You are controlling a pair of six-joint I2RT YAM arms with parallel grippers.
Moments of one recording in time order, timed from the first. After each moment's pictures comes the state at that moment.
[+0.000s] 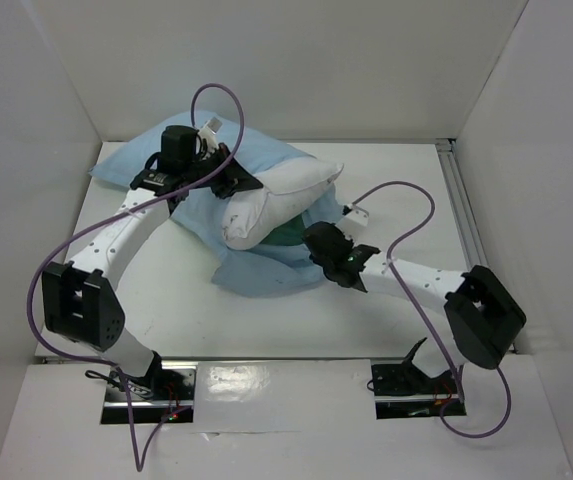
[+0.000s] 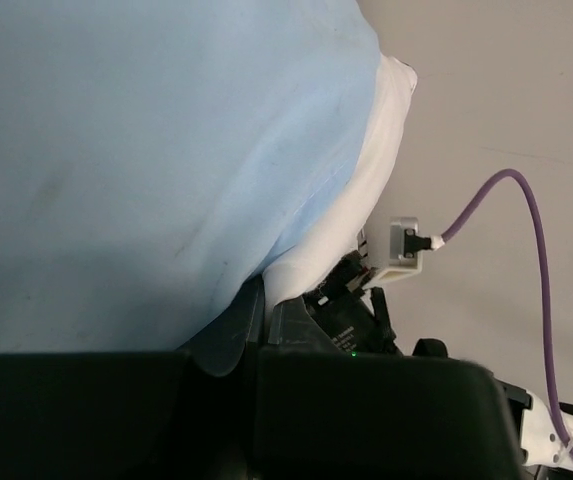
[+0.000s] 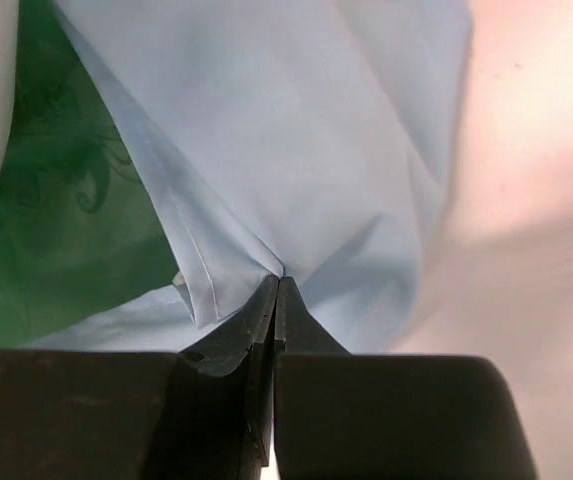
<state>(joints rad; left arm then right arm) -0.26 1.57 1.42 -0.36 0.59 -0.79 0.79 1.46 0.84 -0.22 0.64 1.05</state>
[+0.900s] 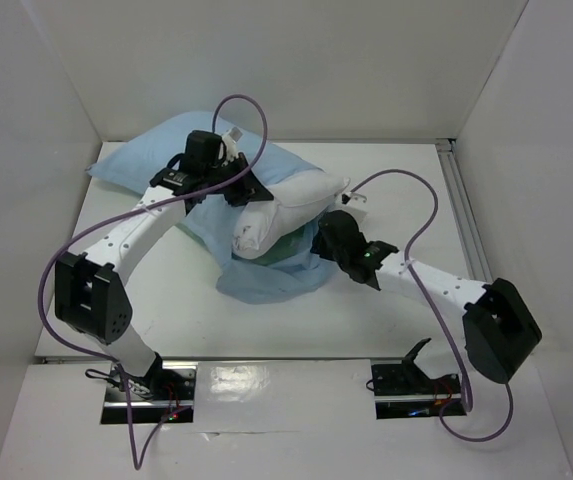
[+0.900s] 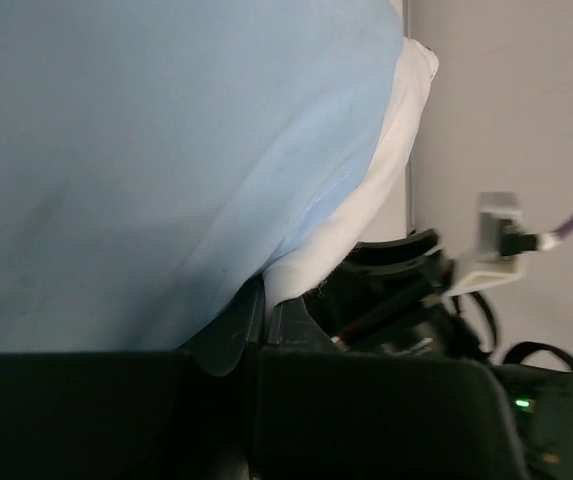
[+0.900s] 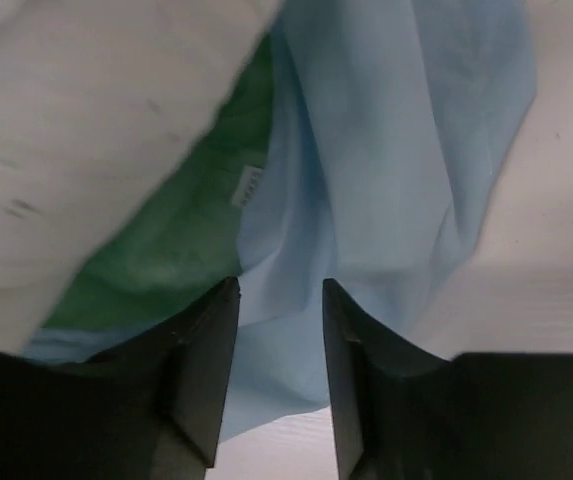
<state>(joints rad) -0.37 1.62 1.46 -0.46 0.45 -0.72 0.69 1.33 0.83 -0.16 0.43 0.79</state>
